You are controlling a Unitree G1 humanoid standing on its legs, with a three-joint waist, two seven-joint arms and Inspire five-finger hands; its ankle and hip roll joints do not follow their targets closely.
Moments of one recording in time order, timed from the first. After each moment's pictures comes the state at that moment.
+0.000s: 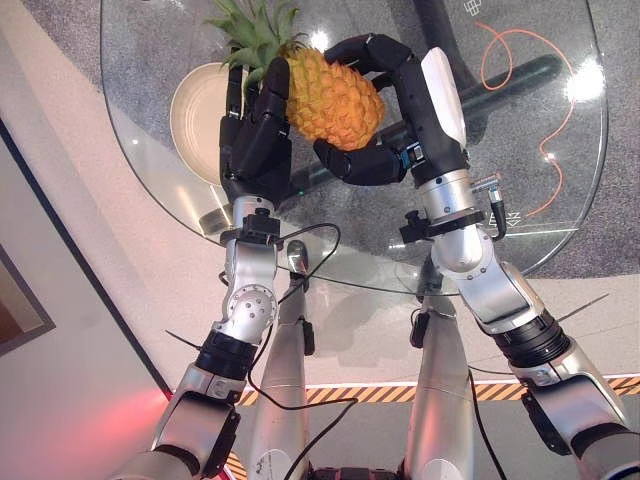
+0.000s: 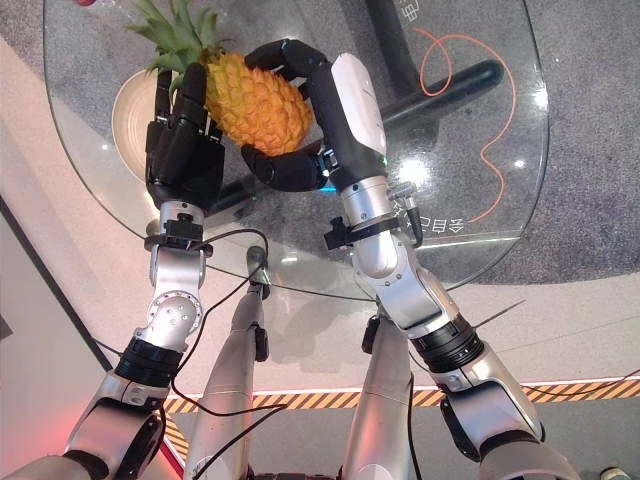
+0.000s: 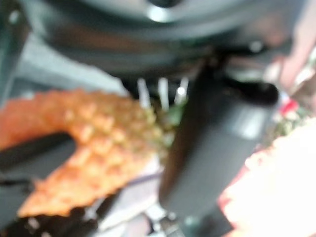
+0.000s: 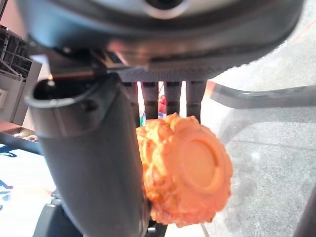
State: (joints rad) left arm -0.63 0.20 -0.21 0.12 -1.24 -0.38 0.07; right arm -0.75 -0.50 0.42 -0.06 -0.20 -0.02 -0.32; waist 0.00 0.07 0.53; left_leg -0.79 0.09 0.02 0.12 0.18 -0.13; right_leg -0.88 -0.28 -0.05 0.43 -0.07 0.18
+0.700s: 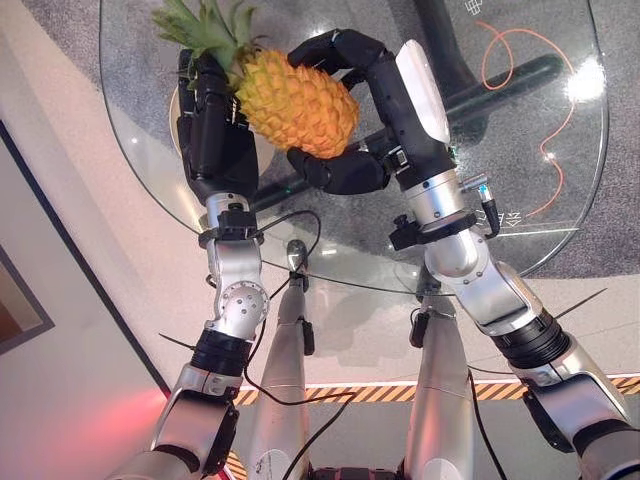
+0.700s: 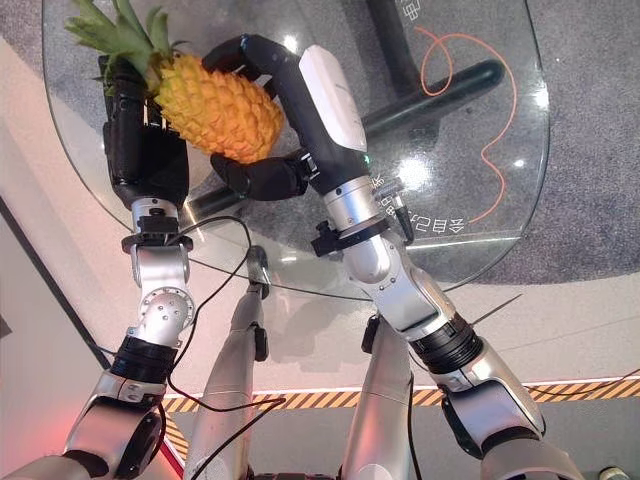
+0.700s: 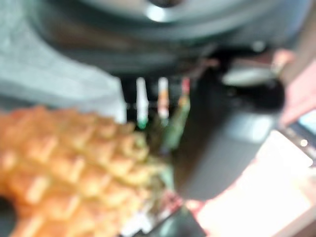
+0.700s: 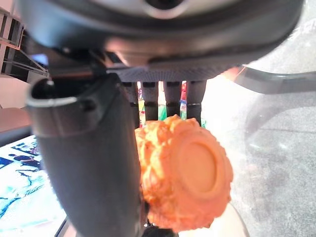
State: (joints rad) left arm -0.63 0.20 -0.14 0.14 -1.24 -0.49 0.07; right arm -0.77 -0.51 0.47 -0.12 -0.20 -0.07 -0.30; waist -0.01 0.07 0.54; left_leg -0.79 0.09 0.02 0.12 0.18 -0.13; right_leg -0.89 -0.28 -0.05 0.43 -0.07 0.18
